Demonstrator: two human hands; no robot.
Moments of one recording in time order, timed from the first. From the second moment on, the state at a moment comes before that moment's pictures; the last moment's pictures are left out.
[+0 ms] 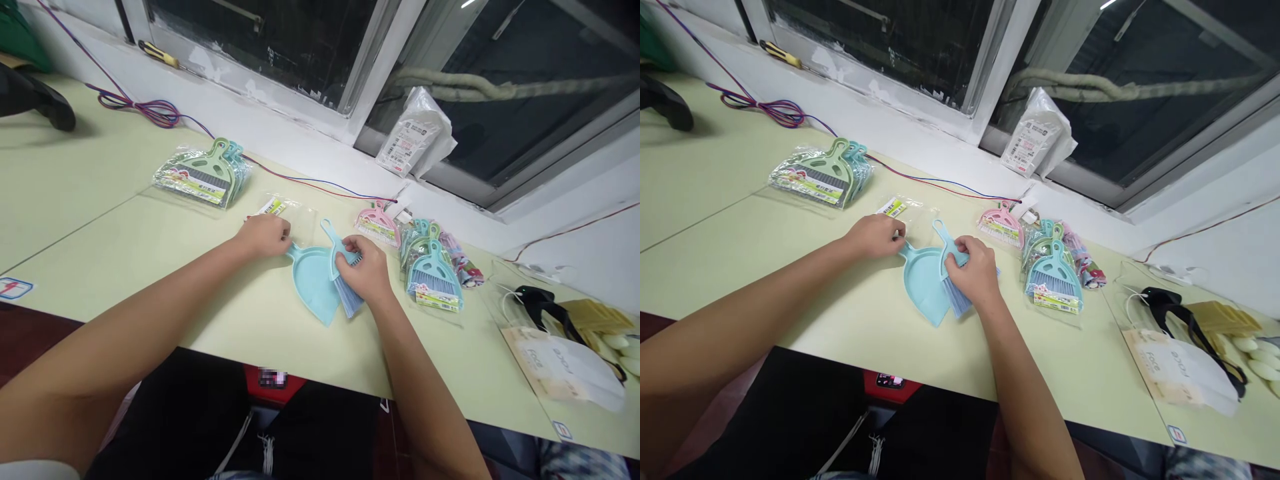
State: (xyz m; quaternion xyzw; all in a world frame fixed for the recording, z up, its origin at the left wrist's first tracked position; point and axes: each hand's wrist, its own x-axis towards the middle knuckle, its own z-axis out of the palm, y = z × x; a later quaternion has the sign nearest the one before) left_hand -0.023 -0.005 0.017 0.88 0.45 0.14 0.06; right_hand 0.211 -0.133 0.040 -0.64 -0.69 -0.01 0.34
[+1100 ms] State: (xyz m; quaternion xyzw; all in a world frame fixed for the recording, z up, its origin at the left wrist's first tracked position) left_hand -0.011 -0.020 0.025 0.74 0.32 0.06 0.59; right_hand 0.195 -0.132 0.024 -0.57 -0.78 0.10 0.24
